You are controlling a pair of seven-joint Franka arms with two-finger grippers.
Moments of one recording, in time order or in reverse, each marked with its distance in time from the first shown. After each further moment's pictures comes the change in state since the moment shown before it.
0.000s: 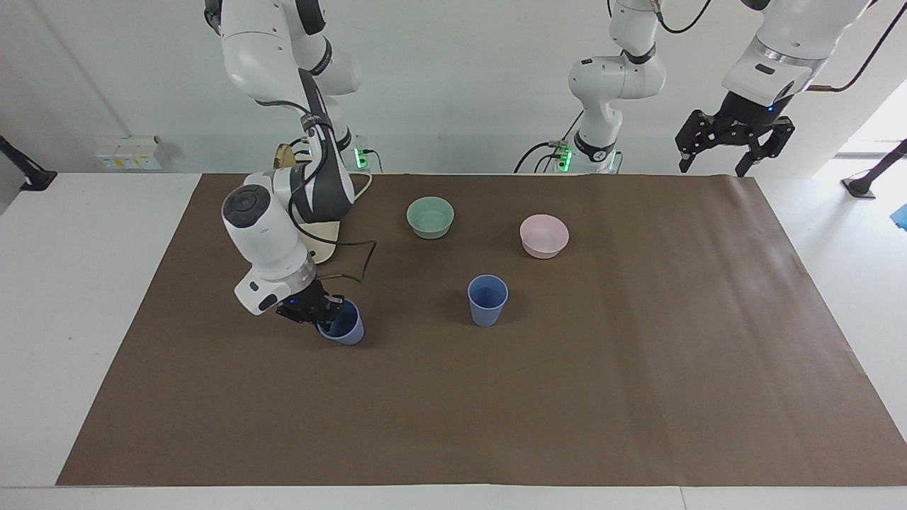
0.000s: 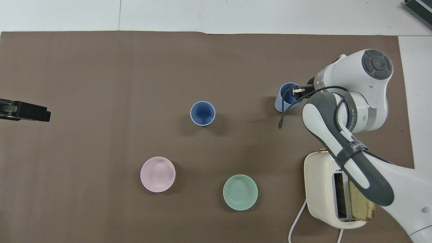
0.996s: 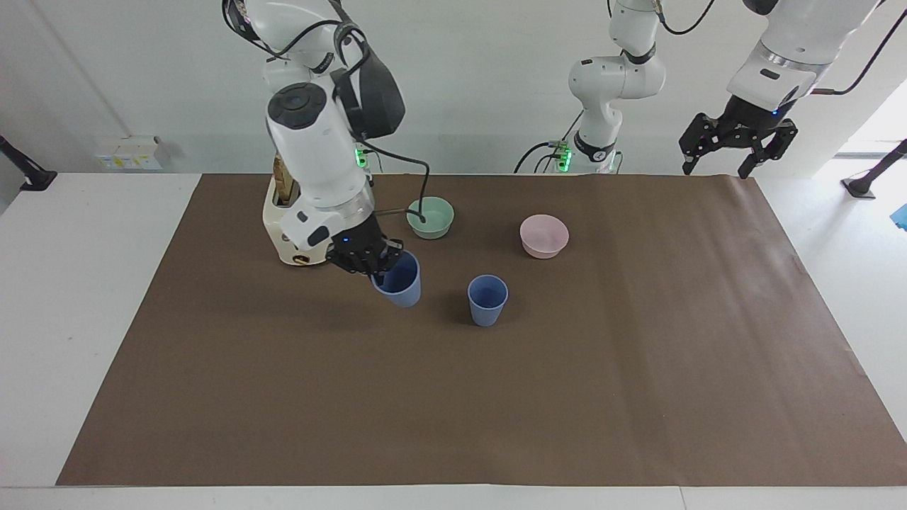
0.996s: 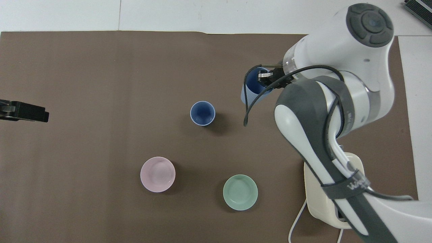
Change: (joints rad) left arm 0.008 0.000 0.000 -0.007 -0.001 -0.001 0.000; right arm 0.193 -0.030 0.059 0.379 -0.004 -0.375 0.330
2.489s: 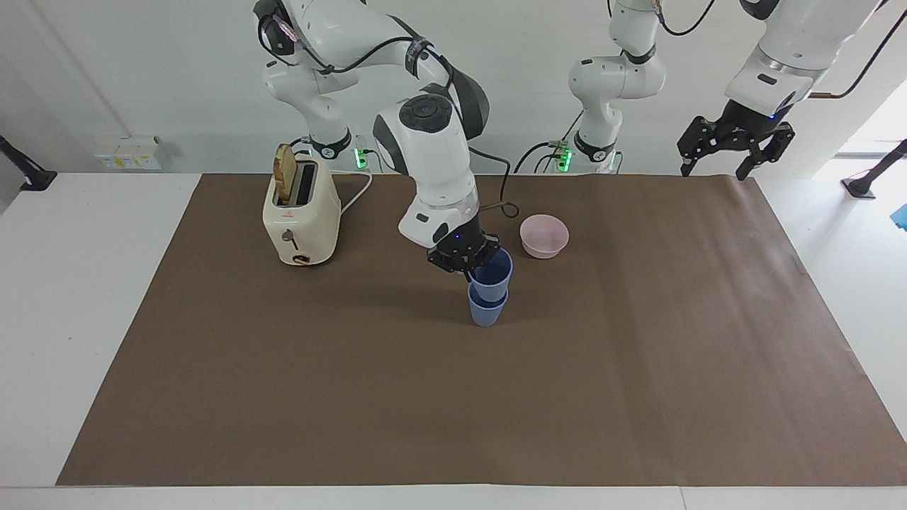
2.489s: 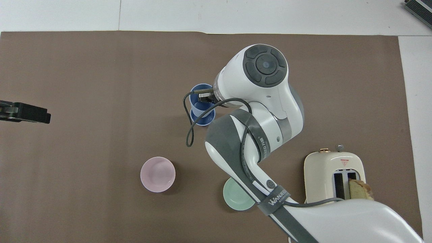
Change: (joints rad) left arm 0.000 0.000 0.000 -0.012 0.000 0.000 0.000; right arm 0.173 0.096 0.003 -0.015 -0.002 0.170 0.036
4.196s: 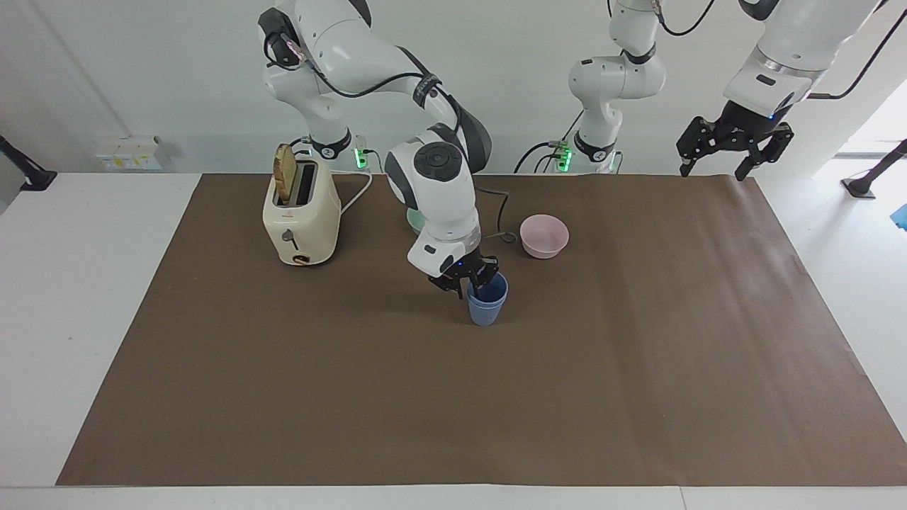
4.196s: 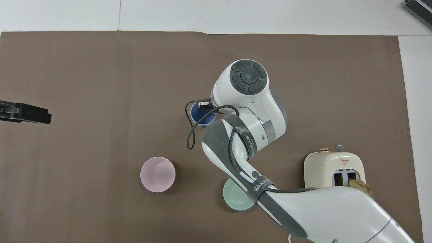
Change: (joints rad) left arm 0.000 -0.001 -0.001 -0.003 0.000 0.000 0.000; right arm 0.007 0.057 0.002 -0.071 -0.026 0.074 0.000
